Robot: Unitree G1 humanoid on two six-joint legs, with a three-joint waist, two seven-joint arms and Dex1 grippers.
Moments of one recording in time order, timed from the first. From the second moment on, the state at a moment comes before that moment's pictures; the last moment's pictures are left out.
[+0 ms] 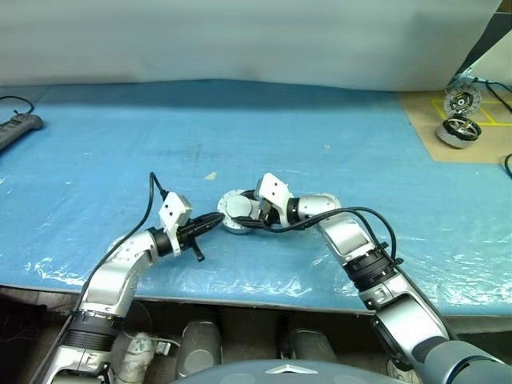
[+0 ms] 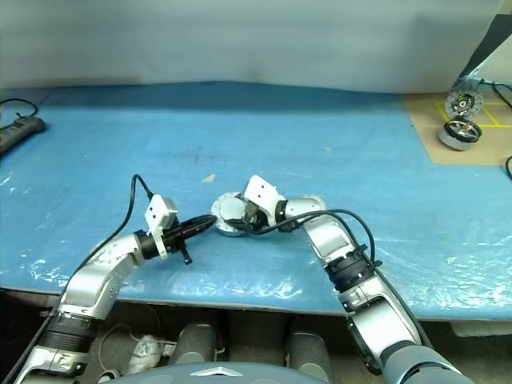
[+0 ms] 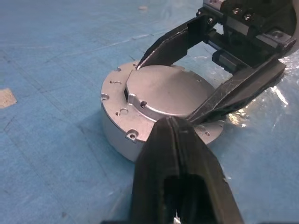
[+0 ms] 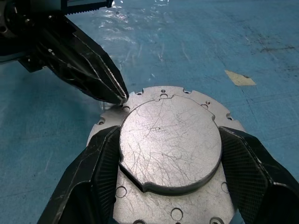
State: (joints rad) left arm -0.13 0.43 -0.04 -0.02 -0.35 0.21 -0.85; right arm -0.55 -0.27 0.39 0.21 0.03 0.29 0.87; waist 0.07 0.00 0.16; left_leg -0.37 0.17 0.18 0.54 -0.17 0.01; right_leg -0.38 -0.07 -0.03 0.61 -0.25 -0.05
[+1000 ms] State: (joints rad) left arm -0.16 0.42 -0.09 0.03 -0.26 0.17 -0.83; right arm -0.54 -0.27 0.39 0.20 0.03 0.31 0.84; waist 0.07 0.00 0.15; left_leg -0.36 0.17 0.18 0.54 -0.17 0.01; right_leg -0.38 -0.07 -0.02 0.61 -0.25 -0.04
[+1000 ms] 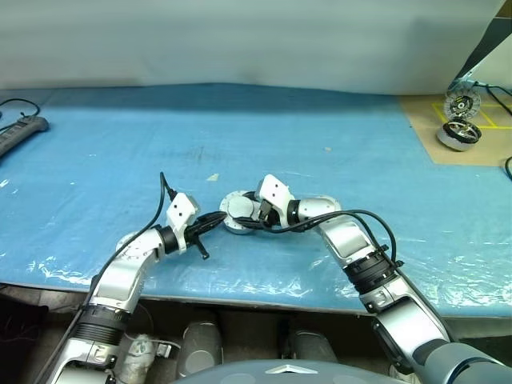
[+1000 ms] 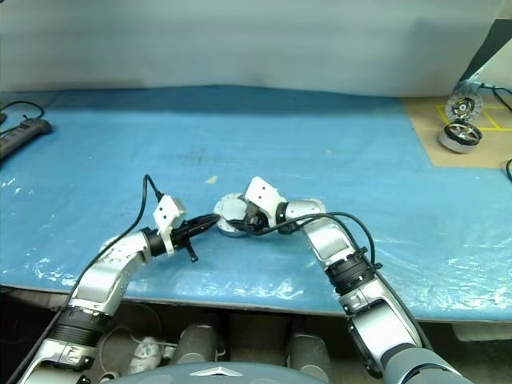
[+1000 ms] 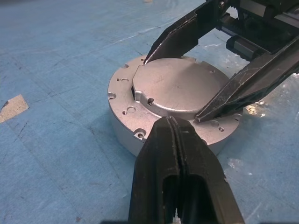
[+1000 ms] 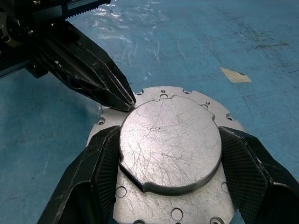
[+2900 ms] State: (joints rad) left arm -0.35 0.43 -0.09 0.24 -0.26 0.13 -0.91; right arm -0.42 -0.12 -0.08 0.19 0.61 0.95 0.63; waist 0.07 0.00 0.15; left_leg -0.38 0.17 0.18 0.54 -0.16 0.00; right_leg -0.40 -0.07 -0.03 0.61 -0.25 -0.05
